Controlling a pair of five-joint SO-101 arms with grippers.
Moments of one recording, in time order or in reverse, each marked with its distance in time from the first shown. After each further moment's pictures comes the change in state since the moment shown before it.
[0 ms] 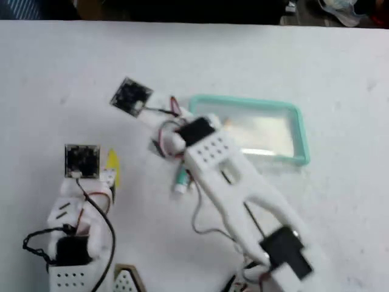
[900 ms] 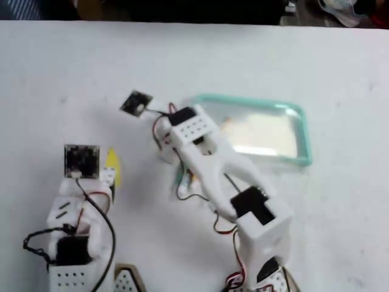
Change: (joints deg) left arm 0.0 0.0 0.0 -1.1 0.0; right arm 3.2 22.0 -8.8 5.1 0.4
